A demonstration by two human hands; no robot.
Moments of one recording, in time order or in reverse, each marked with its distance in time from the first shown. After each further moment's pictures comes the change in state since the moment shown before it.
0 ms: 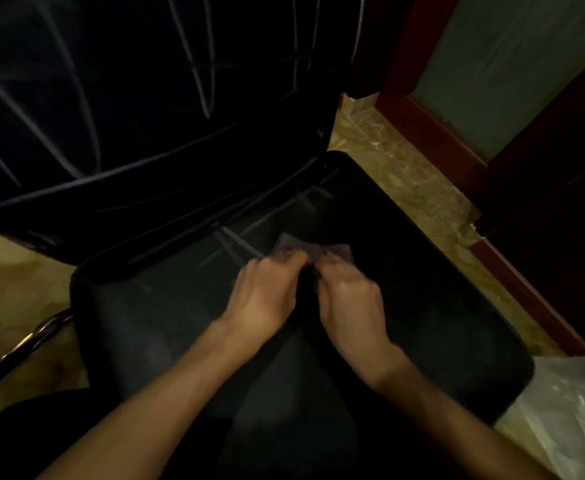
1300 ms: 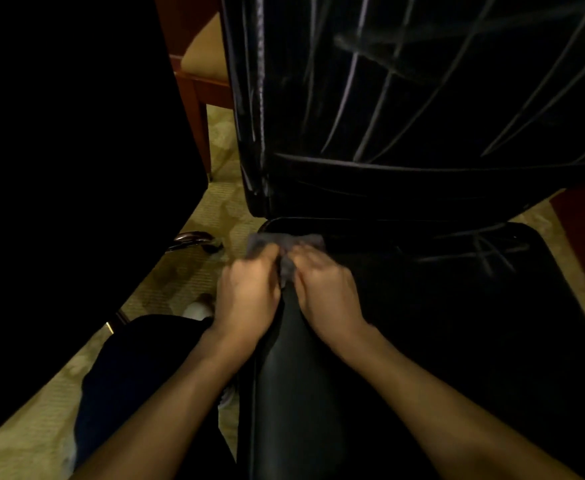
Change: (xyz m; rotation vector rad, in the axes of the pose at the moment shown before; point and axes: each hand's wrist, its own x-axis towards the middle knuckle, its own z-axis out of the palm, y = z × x) left_hand -0.154 -0.101 -0.066 0.098 0.414 -0.789; right_hand 0.034 -0.191 0.091 0.201 -0.181 -0.689
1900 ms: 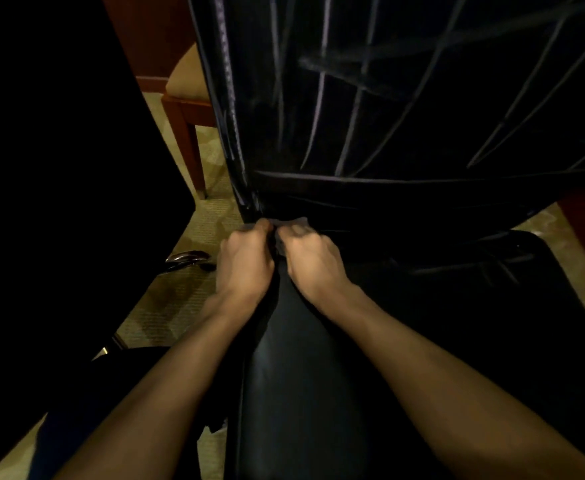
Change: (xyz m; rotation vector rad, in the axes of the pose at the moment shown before) left_hand 0.075 0.008 0.014 0.001 0.018 -0.031; right_hand 0.068 0.023 -0.011 -0.050 -0.195 0.067
